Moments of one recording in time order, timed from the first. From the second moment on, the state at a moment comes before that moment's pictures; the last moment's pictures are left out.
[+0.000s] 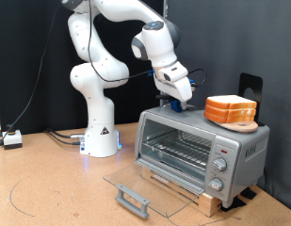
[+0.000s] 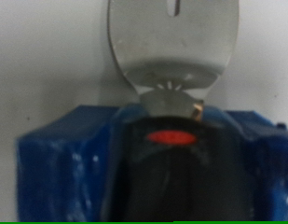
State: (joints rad) arm 0.28 -0.73 0.24 -2.88 0.63 2.25 -0.72
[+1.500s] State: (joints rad) arm 0.25 -0.73 0.22 -2.88 0.63 2.22 -0.73
